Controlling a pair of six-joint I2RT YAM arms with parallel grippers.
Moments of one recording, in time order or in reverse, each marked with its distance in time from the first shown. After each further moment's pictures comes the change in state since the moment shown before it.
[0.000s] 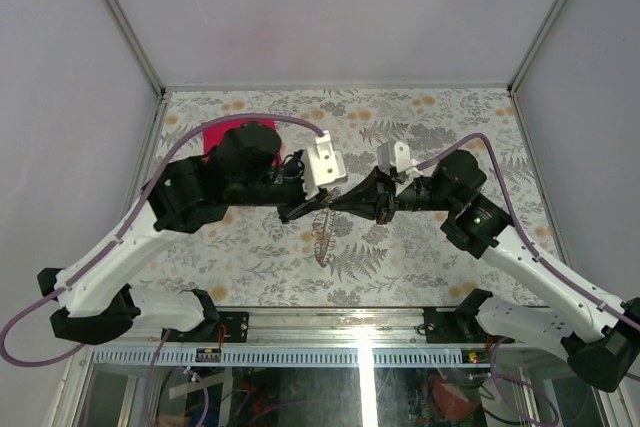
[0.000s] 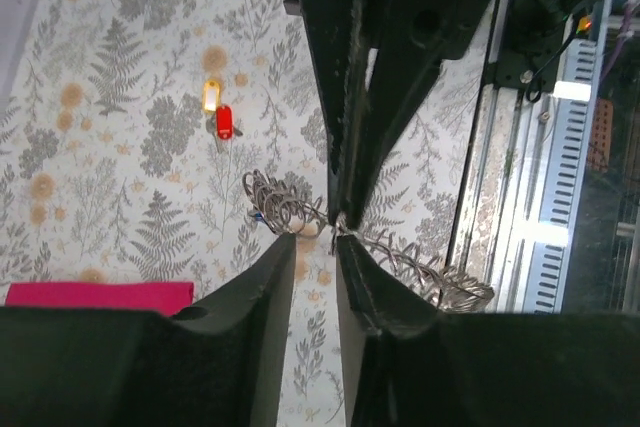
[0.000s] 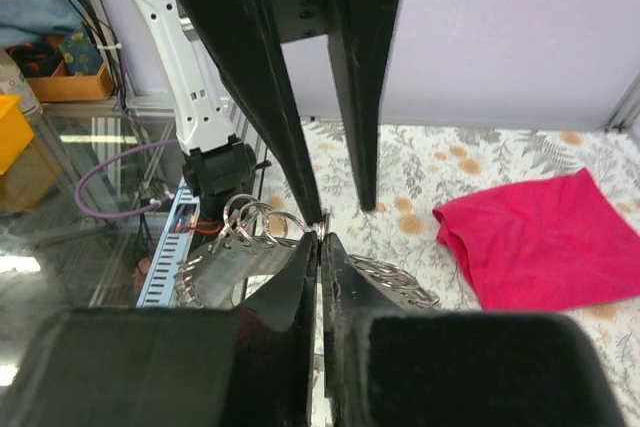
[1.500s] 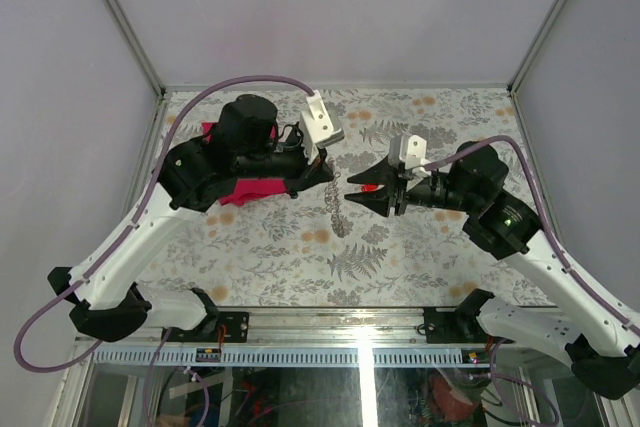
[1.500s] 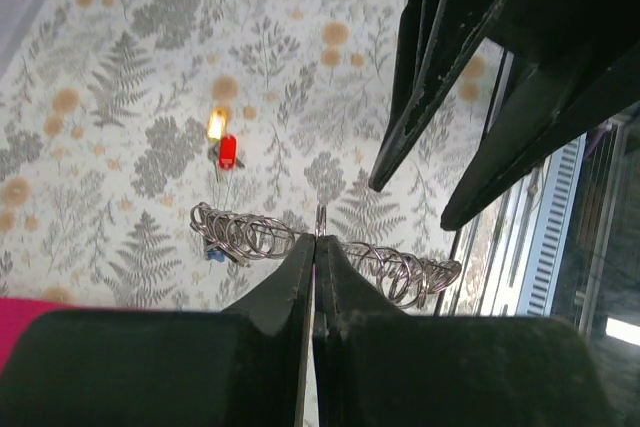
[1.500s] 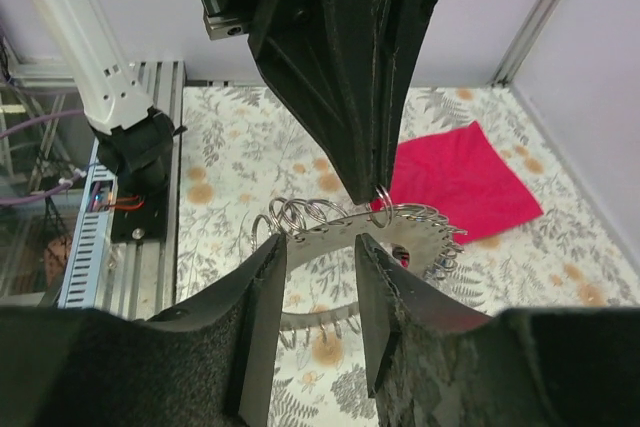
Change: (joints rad) left arm 0.178 0.017 -0.026 0.186 0.168 -0.122; right arm -0.004 -0.066 0.147 -0.266 0.192 -0.164
